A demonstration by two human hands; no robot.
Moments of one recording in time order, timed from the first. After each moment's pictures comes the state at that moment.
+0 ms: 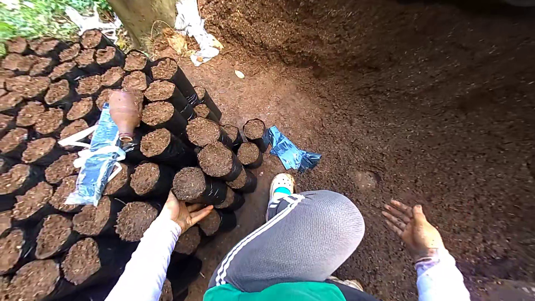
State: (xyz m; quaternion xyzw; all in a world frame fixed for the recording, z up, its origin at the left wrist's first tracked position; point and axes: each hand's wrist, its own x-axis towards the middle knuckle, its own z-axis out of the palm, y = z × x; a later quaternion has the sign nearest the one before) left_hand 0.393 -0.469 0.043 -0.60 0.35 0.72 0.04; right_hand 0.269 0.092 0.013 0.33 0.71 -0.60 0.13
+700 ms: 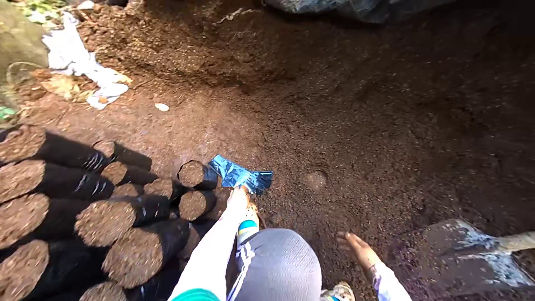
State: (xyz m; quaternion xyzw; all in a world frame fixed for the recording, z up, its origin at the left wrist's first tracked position) left_hand 0.138 -0.266 -0.131 -0.05 0.90 0.28 0.32; right_hand 0.326 0.093 -0.033 0.43 0.71 -0.51 0.22
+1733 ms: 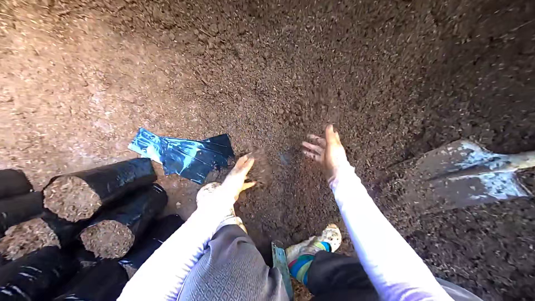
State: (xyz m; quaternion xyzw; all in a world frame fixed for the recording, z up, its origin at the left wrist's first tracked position) left_hand 0.131 -0.153 -0.138 -0.18 0.62 0.59 0.49; right_hand 0.169 0.099 -0.095 0.49 0.60 -0.63 0.03
